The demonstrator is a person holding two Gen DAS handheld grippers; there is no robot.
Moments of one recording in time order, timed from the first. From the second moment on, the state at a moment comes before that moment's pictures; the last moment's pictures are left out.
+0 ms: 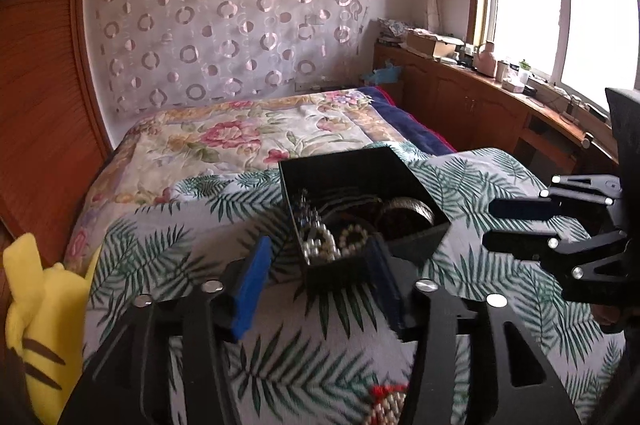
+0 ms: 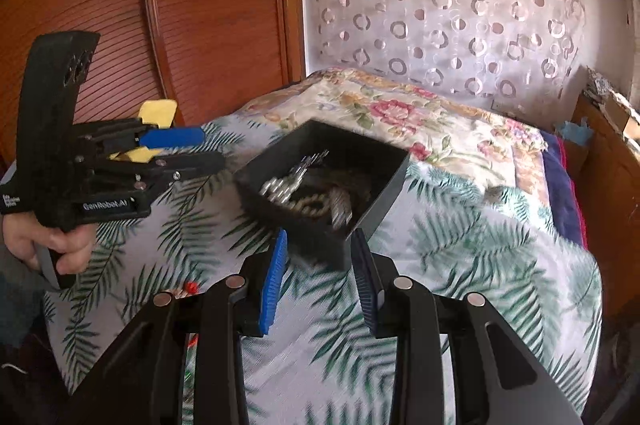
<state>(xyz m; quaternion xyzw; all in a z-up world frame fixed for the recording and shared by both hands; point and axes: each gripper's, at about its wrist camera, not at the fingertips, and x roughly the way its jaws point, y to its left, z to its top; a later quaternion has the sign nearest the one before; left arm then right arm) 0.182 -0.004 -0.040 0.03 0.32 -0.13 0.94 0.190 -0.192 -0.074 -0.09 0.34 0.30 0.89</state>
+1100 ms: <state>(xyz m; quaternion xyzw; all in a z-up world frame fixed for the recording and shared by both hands) 0.073 0.043 -0.092 0.01 0.36 -0.11 0.93 0.097 -0.131 -0.136 -0.14 0.41 0.33 0.84</state>
